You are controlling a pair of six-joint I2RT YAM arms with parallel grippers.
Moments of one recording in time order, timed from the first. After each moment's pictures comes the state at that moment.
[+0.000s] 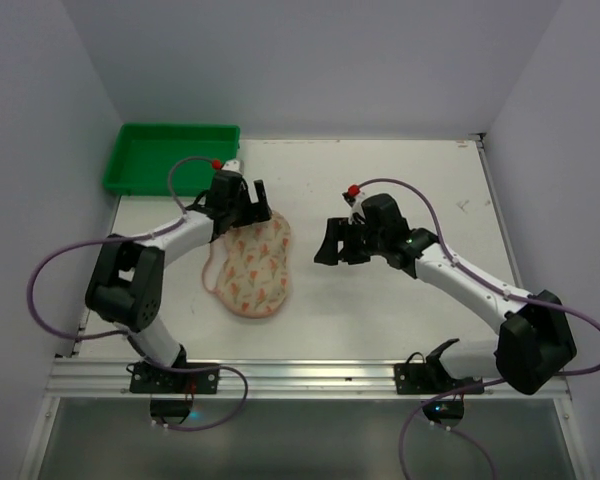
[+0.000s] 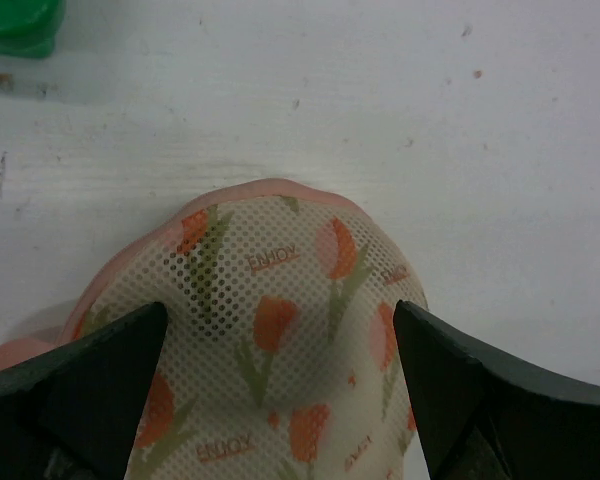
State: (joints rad) left arm -0.35 1.61 0.99 -0.07 -0.03 -0.50; right arm 0.58 1.32 0.92 -0.34 -0.31 0.51
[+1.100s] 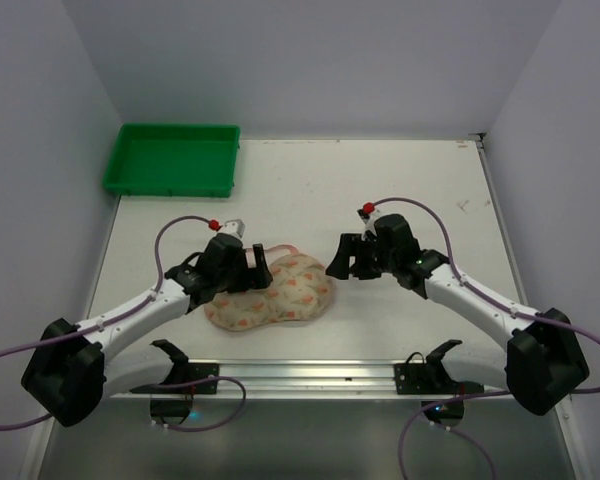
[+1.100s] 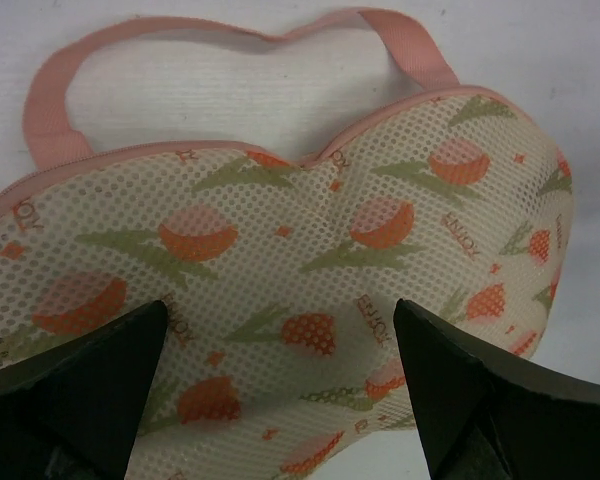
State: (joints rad) left arm -0.60 1.11 0.58 -0.29 -0.07 -0.66; right arm 0.55 1.20 0.69 -0.23 -0.27 0.55
